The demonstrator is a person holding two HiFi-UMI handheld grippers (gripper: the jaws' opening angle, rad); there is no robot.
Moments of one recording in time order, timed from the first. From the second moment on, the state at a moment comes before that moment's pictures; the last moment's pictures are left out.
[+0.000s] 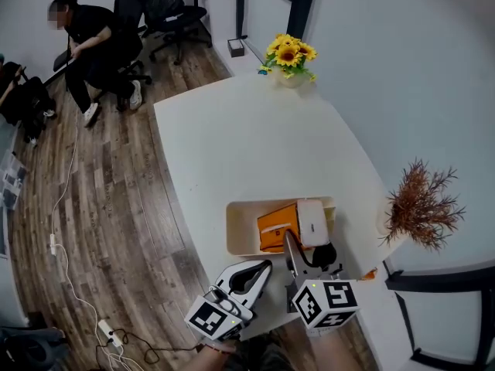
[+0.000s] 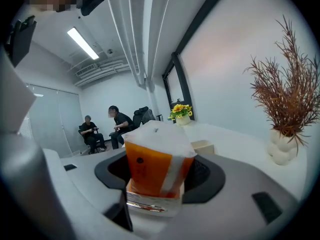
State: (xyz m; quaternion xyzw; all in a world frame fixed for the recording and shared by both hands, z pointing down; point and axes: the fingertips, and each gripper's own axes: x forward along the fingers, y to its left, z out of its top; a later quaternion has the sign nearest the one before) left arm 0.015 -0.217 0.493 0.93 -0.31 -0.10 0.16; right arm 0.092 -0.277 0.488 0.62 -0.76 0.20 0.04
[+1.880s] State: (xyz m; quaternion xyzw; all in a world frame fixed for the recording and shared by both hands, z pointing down) left arm 0.017 -0.212 0.454 0.94 -0.30 -0.10 0.13; right arm 0.087 -0.268 0.424 0.61 -0.78 0.14 0.02
